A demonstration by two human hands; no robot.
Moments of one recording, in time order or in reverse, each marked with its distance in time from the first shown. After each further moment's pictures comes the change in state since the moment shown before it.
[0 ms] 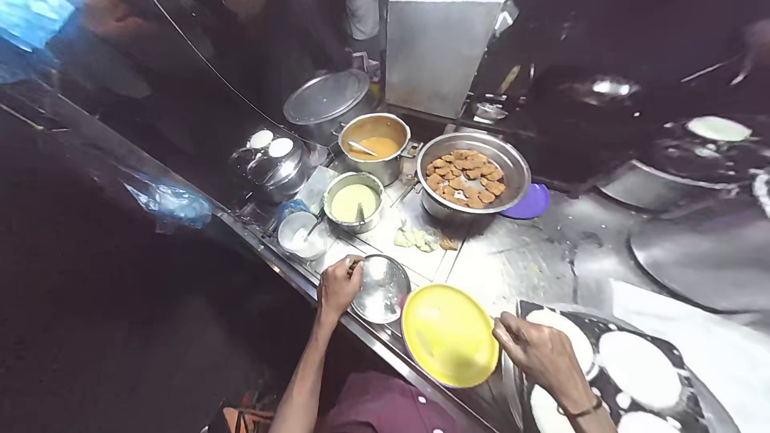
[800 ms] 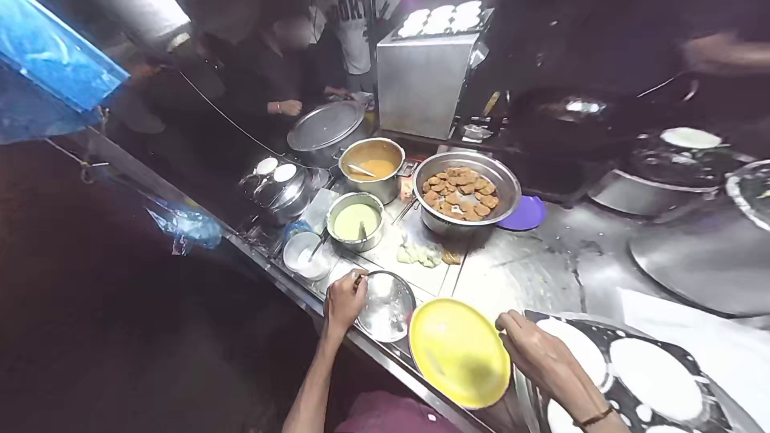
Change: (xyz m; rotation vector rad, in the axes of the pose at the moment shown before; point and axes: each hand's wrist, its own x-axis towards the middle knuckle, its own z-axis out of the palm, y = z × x) left_hand 0.000 0.002 -0.001 0.054 0.010 0.057; right_hand 0.000 0.007 0.007 -0.038 -0.214 -0.021
